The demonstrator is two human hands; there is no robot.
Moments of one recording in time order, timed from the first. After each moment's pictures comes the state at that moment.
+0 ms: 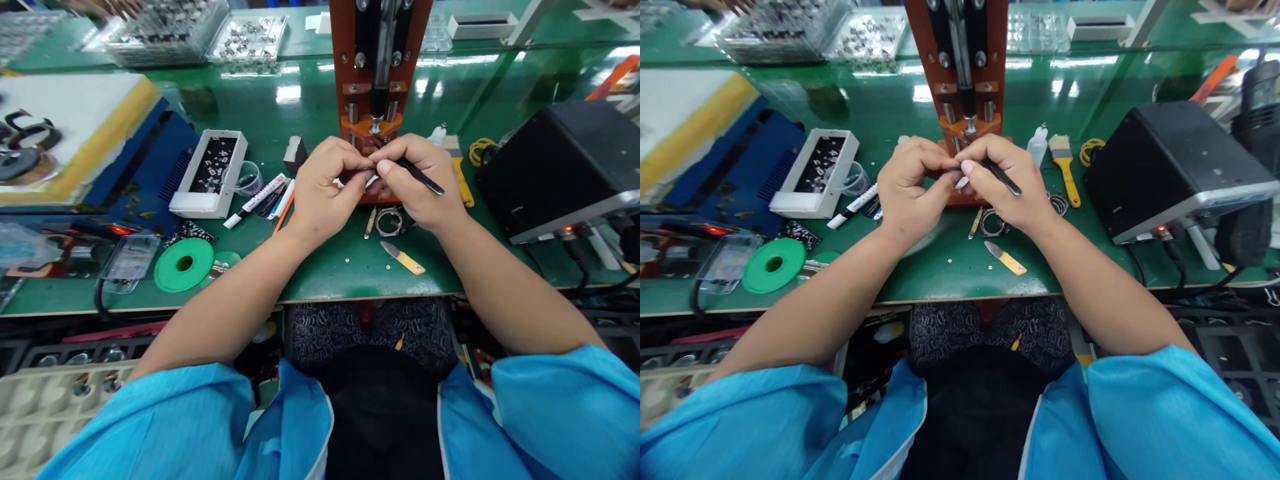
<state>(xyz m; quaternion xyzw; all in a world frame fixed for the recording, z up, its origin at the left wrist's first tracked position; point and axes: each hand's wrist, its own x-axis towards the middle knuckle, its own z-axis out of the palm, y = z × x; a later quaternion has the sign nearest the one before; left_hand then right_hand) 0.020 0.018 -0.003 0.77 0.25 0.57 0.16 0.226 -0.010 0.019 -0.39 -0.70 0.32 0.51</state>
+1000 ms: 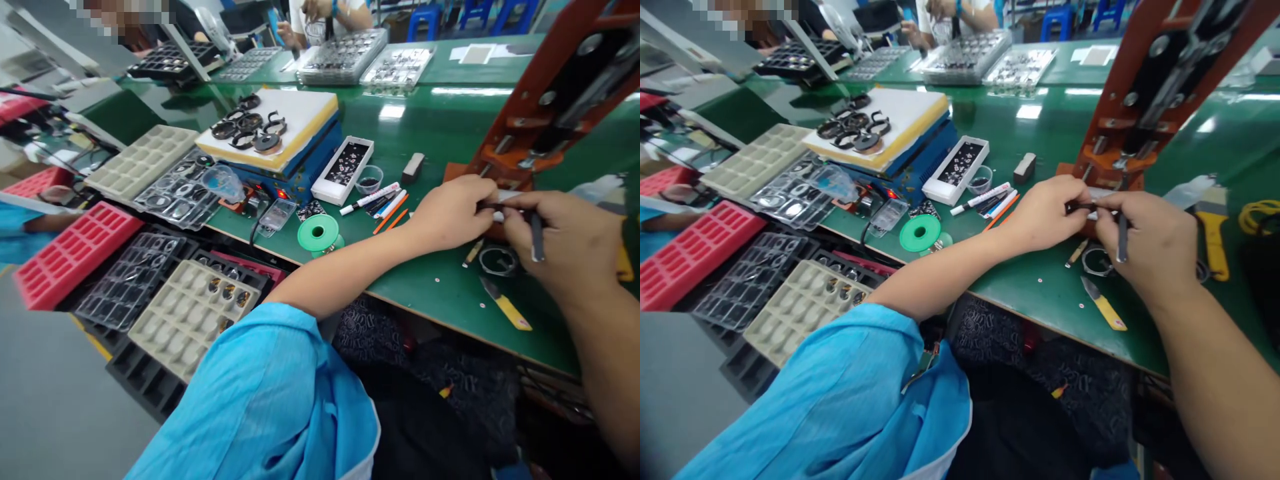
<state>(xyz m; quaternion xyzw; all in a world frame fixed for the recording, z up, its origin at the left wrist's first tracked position) 0.026 0.008 0.019 0.82 0.42 0.34 0.17 0.239 -0.005 0.008 -0.41 -0.82 -0.05 0.39</state>
